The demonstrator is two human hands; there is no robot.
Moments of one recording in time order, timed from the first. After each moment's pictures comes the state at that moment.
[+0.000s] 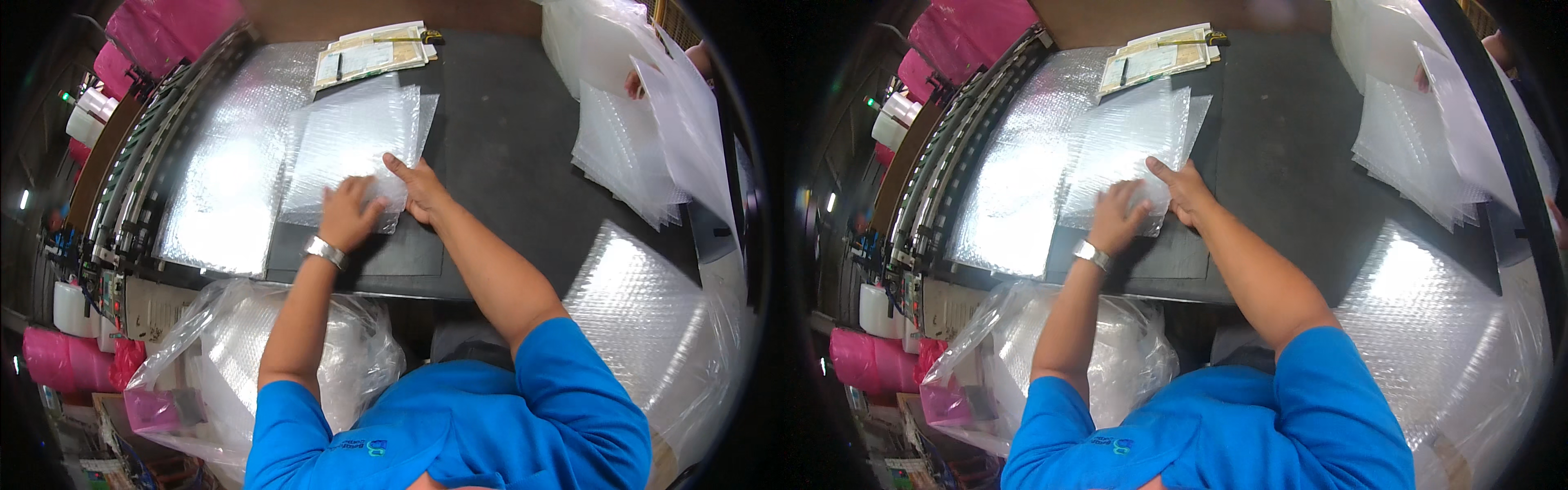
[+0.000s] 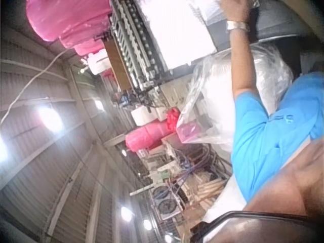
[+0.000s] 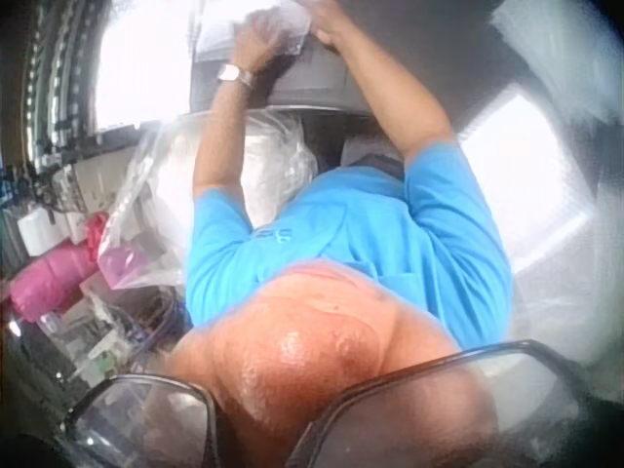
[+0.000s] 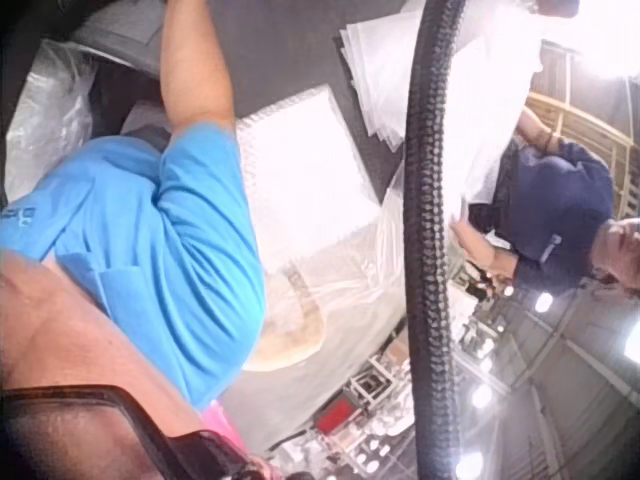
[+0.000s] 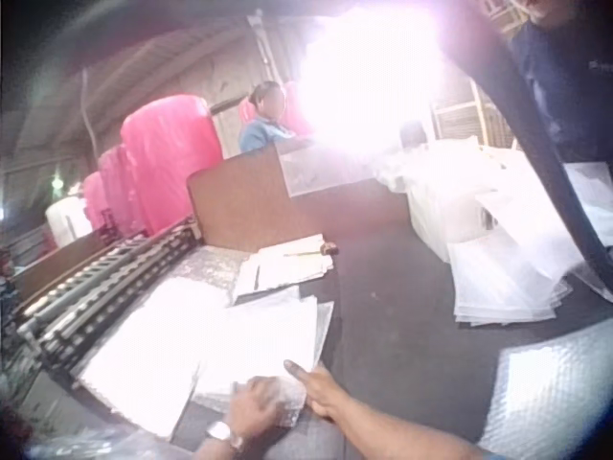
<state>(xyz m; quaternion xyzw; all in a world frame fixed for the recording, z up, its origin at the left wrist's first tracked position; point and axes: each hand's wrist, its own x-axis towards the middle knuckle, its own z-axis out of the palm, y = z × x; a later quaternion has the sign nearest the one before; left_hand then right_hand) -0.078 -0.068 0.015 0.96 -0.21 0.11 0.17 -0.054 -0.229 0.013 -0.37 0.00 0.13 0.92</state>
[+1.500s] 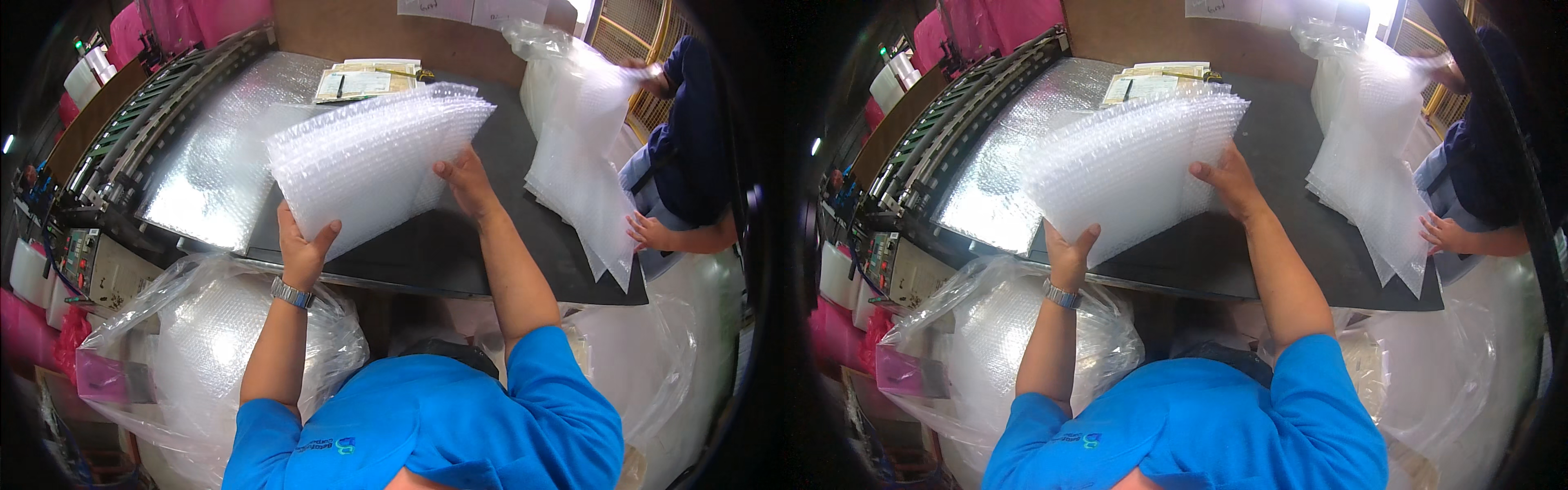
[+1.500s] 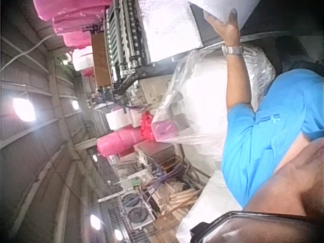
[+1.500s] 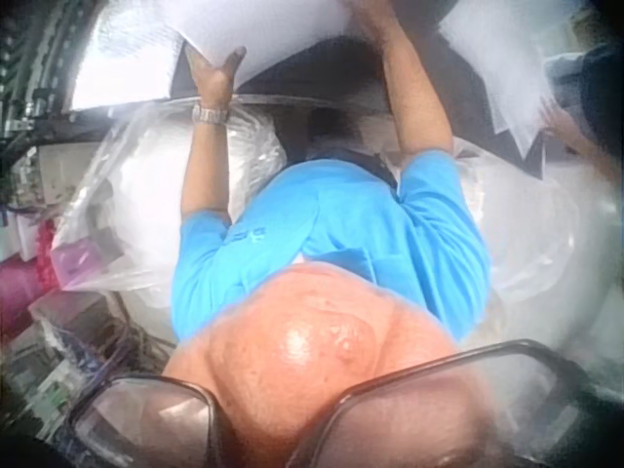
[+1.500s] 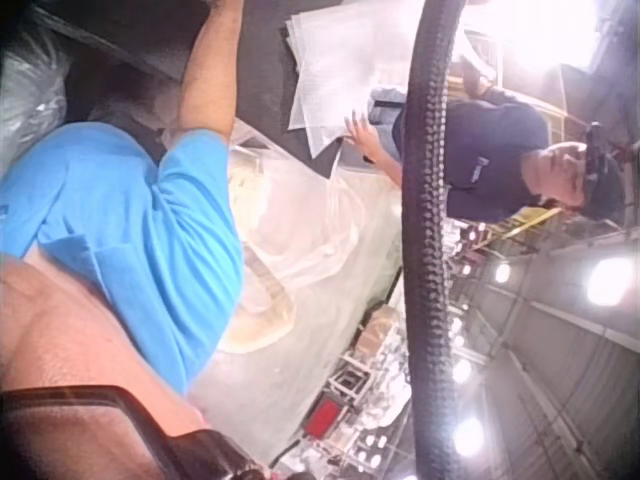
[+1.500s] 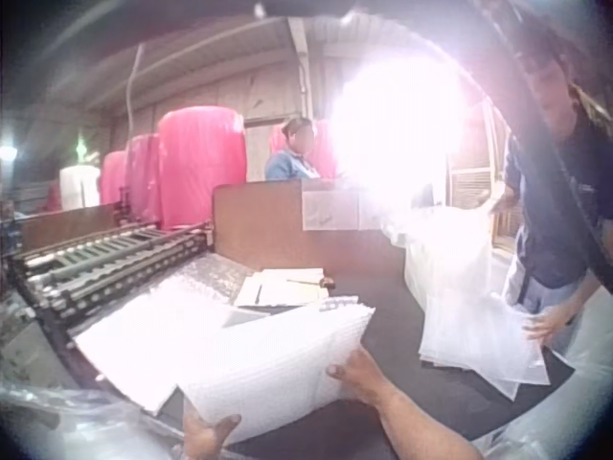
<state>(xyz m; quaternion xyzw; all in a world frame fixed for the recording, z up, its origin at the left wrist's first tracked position) -0.181 -0.065 0.059 0.65 -0.12 0.22 0.72 -0.099 -0.317 0.086 -0.61 -0.24 -0.03 0.75</state>
